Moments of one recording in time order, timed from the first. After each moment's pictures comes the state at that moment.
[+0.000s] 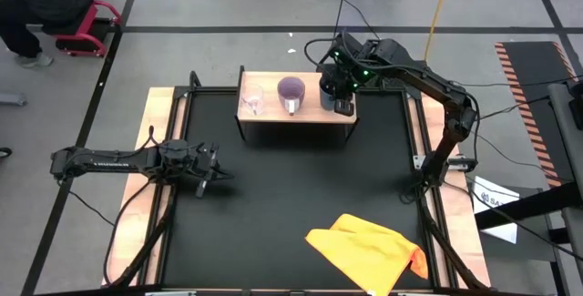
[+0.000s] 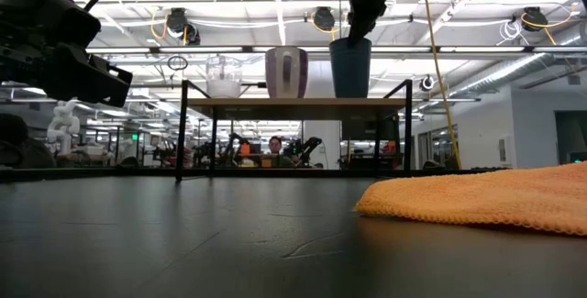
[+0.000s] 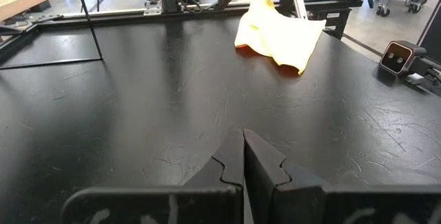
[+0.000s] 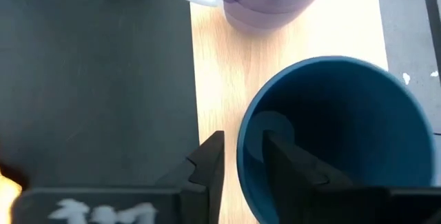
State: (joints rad) left arm 0.09 0.34 0.01 0.05 0.32 0.10; right arm -0.53 1.74 1.93 -1.30 -0.16 -0.40
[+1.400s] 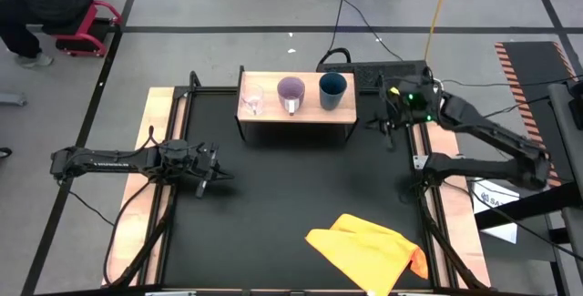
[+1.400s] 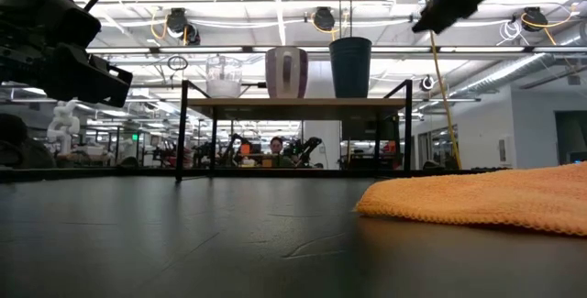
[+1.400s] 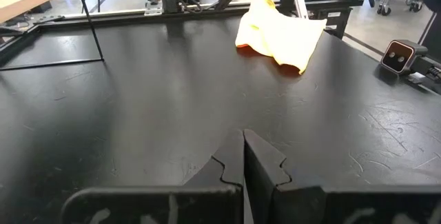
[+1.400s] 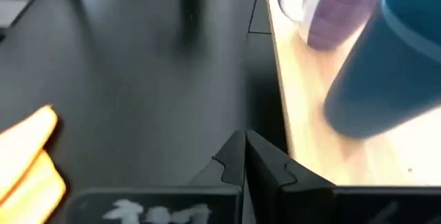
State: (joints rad) left arm 0.09 0.34 0.01 0.05 0.31 0.10; right arm -0.56 0.89 0.94 -0.71 -0.42 -0.38
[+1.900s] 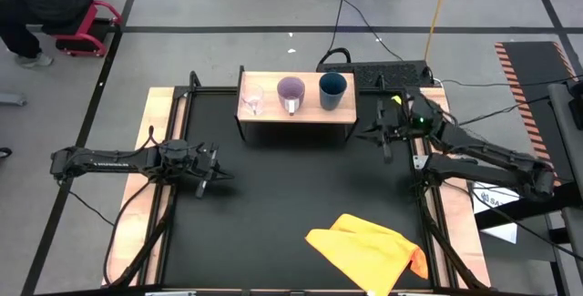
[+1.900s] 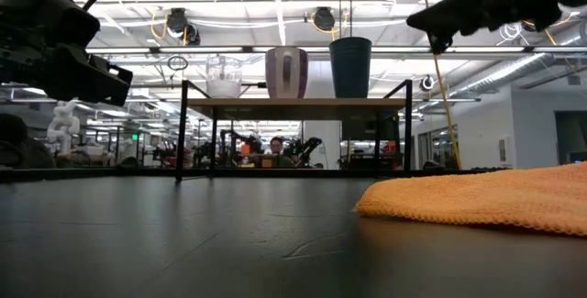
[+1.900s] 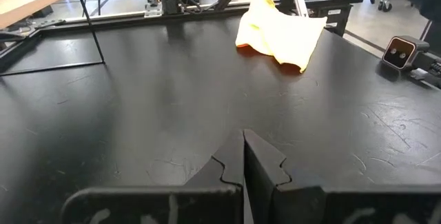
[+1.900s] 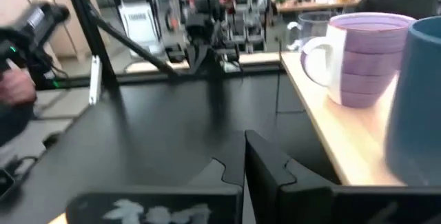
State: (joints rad) left arm 0.09 0.34 0.01 0.05 0.31 0.12; right arm -0.53 0.67 0.46 0.02 -0.58 -0.01
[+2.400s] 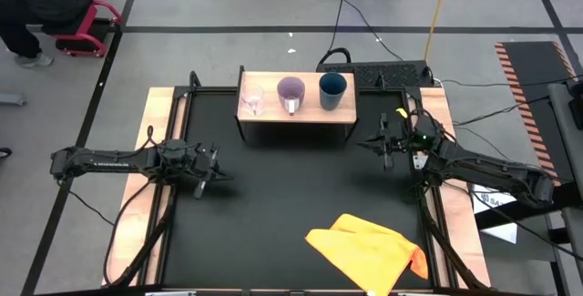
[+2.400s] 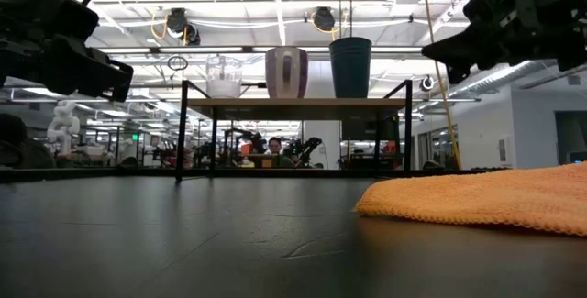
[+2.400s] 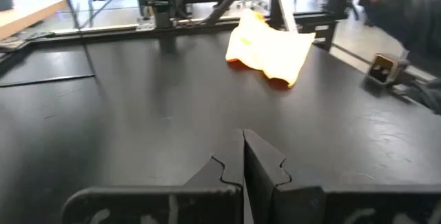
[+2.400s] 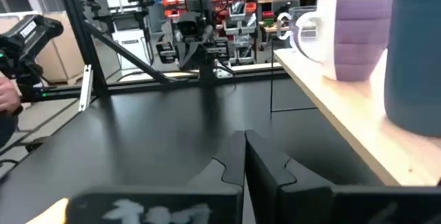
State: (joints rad) left arm 0.09 0.34 0.01 0.11 0.35 0.10; right arm -0.52 0.51 0.14 0.30 -0.52 0.07
